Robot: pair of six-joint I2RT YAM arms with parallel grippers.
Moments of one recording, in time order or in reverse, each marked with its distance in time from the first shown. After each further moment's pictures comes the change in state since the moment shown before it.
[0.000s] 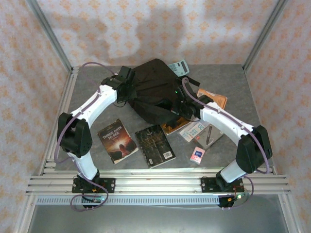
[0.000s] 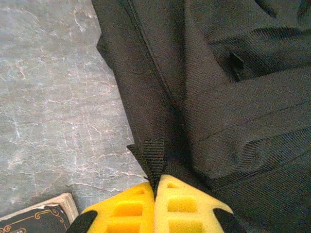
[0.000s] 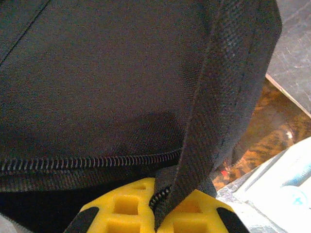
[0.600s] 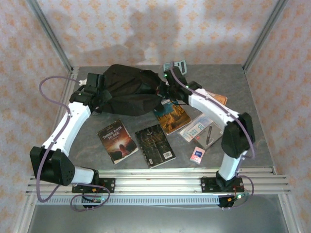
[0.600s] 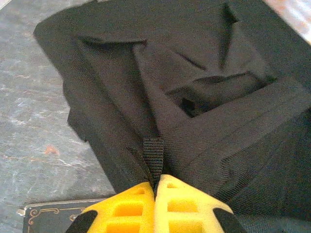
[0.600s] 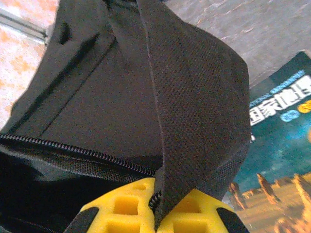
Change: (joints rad) left arm 0.223 -0.383 -0.303 0.079 -0.064 -0.134; right arm 0.027 0.275 0.360 0.118 -0.114 -0.105
